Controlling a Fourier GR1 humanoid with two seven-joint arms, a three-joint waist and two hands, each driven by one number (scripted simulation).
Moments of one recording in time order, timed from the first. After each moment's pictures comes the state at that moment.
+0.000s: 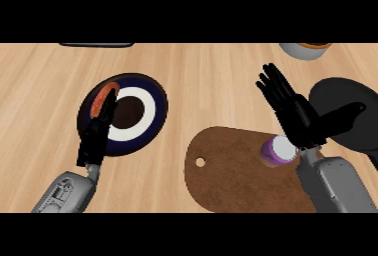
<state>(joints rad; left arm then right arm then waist) -0.25 0.30 -0.31 -1.30 0.12 0.37 -0.06 -0.33 -0.23 0.15 -1.48 -0.38 0.02 0.07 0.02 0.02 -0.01</state>
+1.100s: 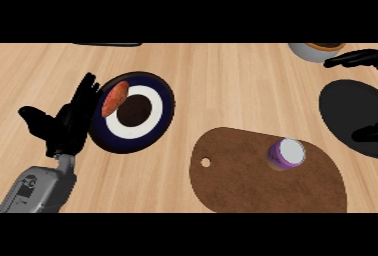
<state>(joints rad) -0.25 0.35 -0.17 -1.46 0.33 0.26 0.10 -0.55 -0.75 0.00 -1.34 -0.16 0.75 -0.48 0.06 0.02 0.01</state>
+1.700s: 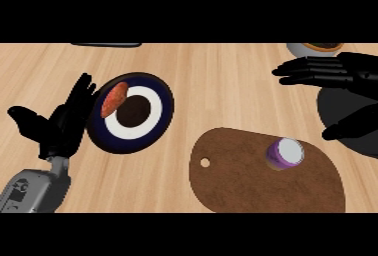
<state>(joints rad) -0.23 0.36 -0.15 -1.51 0.34 0.25 0.15 -0.67 -0.83 0.30 -1.40 0.25 0.54 -0.67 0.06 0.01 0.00</state>
